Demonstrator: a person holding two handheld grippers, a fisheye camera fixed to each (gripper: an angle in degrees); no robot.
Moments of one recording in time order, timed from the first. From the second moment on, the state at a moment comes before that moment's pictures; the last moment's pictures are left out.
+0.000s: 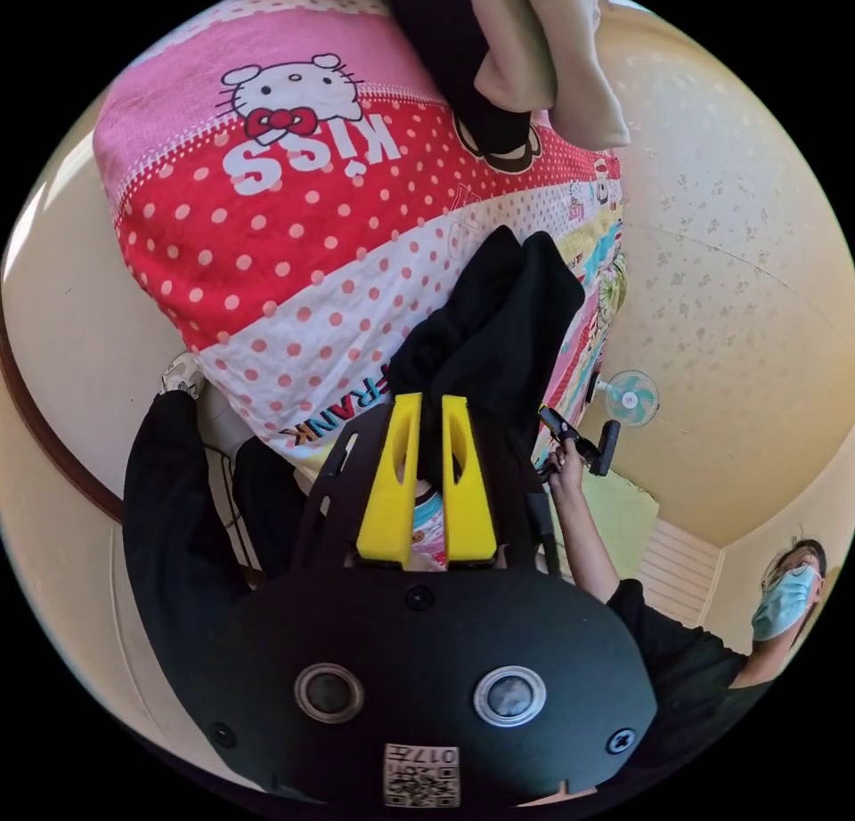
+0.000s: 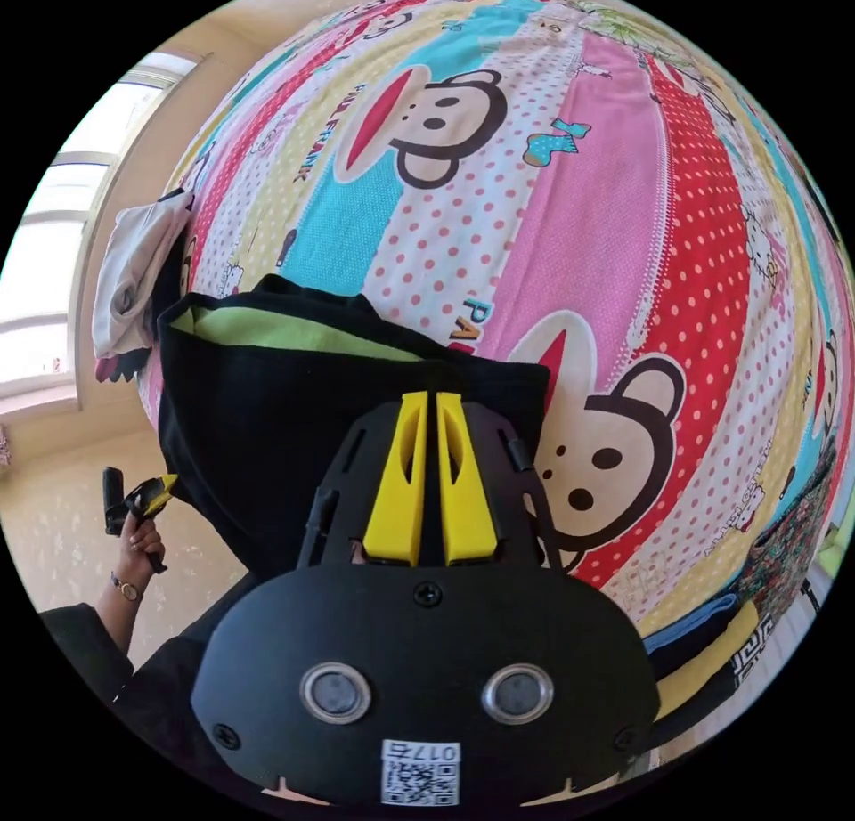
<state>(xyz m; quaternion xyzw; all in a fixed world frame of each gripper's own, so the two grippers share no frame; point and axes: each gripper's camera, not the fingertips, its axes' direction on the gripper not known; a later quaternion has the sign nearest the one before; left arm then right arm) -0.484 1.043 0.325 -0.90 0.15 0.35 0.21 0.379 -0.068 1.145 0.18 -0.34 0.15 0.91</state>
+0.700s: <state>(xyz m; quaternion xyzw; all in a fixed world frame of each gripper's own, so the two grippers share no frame) -0.533 1.004 0.323 -0.93 0.13 0.23 0.25 0.400 0.113 1.200 0.20 -0.41 0.23 0.86</state>
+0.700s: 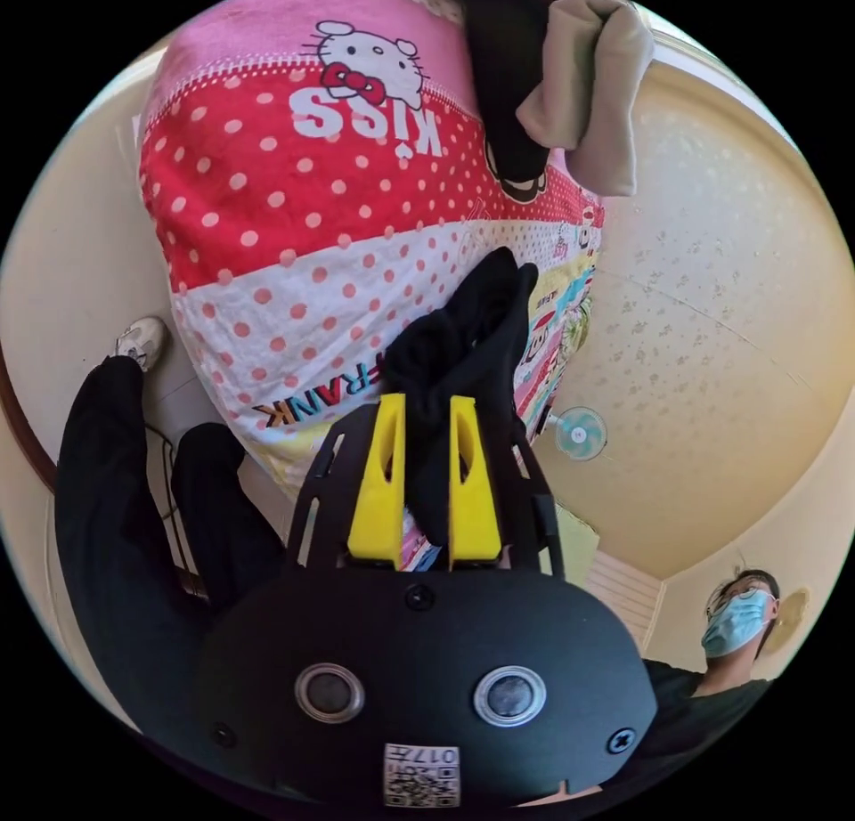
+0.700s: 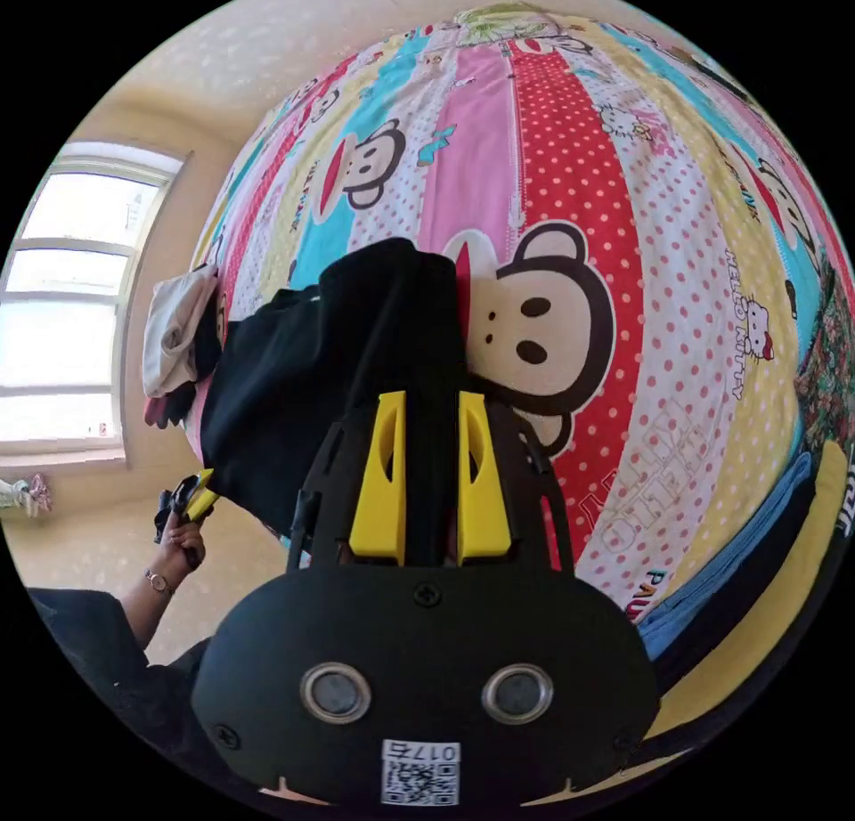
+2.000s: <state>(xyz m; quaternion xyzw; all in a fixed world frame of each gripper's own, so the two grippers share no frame) -0.457 0.906 -0.011 -0.76 0.32 0.56 -0.11 0.445 0.529 1.373 0.21 -0.73 0.42 0.50</state>
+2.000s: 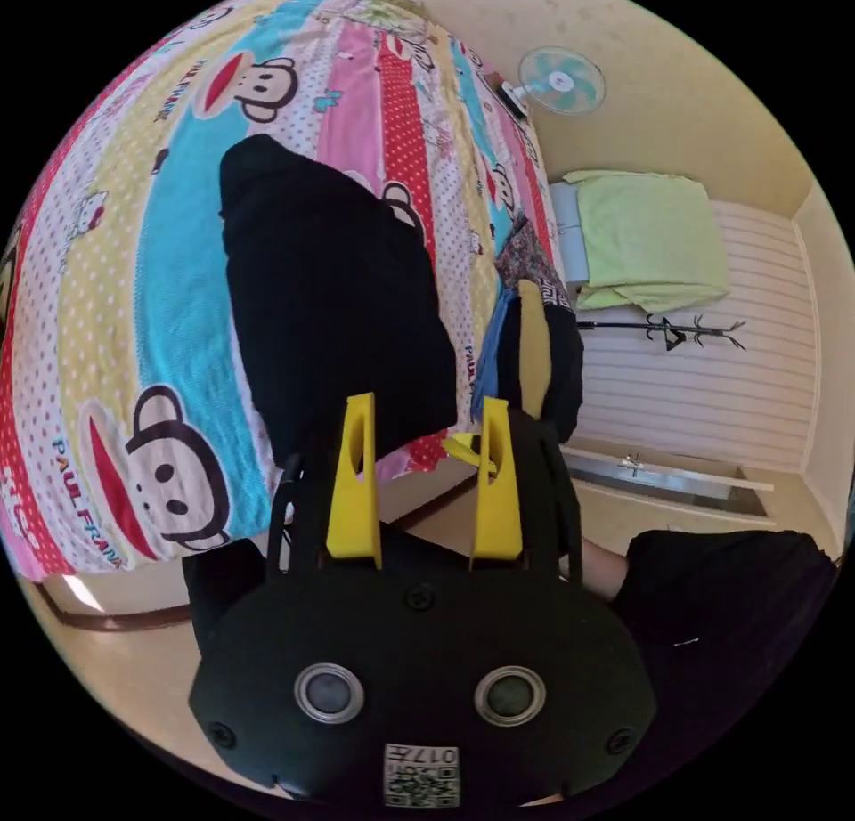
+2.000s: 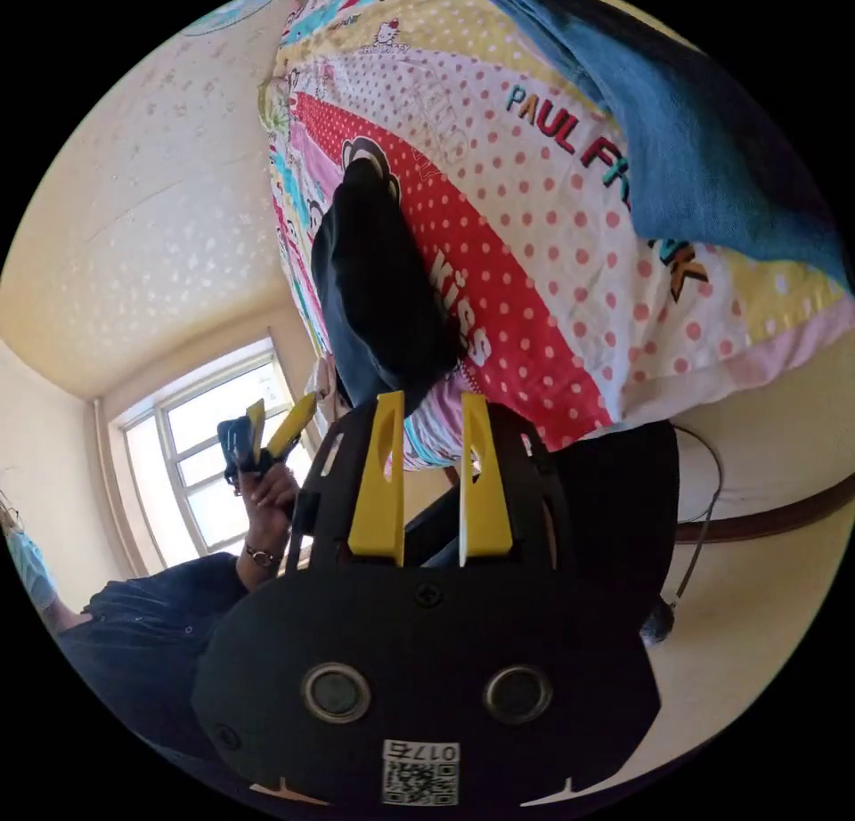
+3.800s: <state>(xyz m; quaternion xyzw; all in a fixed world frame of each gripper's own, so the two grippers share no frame) -0.163 0.814 0.597 -0.88 0.11 0.45 0.12 0.098 0.246 1.315 0.00 -0.64 0.59 0.49</state>
